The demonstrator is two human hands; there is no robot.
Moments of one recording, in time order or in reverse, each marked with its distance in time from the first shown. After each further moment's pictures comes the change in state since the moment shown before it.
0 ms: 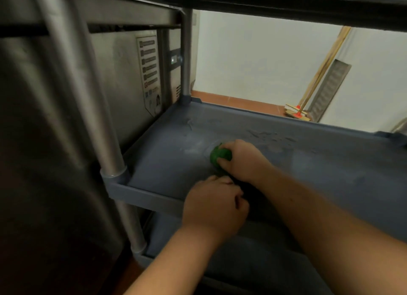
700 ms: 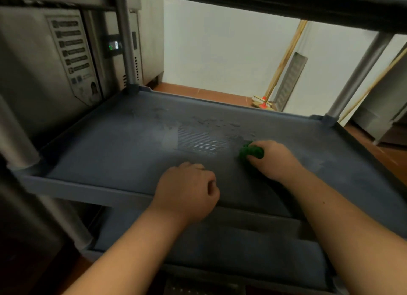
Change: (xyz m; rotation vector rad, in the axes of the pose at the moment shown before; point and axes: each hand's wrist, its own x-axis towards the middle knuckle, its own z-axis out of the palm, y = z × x) left_hand 0.022 0.094 0.023 0.025 -0.090 0.062; right_hand -0.103 0.192 -0.065 0.005 0.034 0.292
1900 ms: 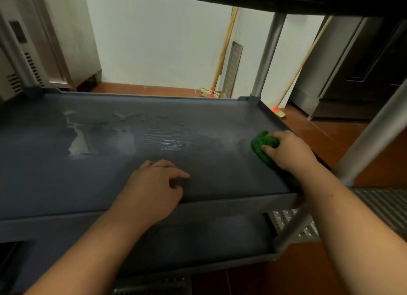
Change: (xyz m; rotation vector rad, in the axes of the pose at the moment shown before) left_hand 0.054 0.123 0.068 -0.213 -0.086 0.046; right_hand -0.064 0.228 -0.079 -0.065 0.181 0.437
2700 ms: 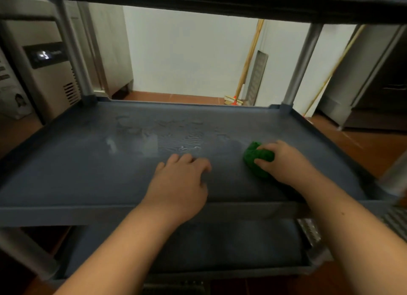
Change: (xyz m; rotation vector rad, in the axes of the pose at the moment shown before) left_hand -0.019 0.028 -0.030 0.197 0.036 -0.026; right_hand -0.031 -0.057 0.013 0.027 -0.119 -0.246
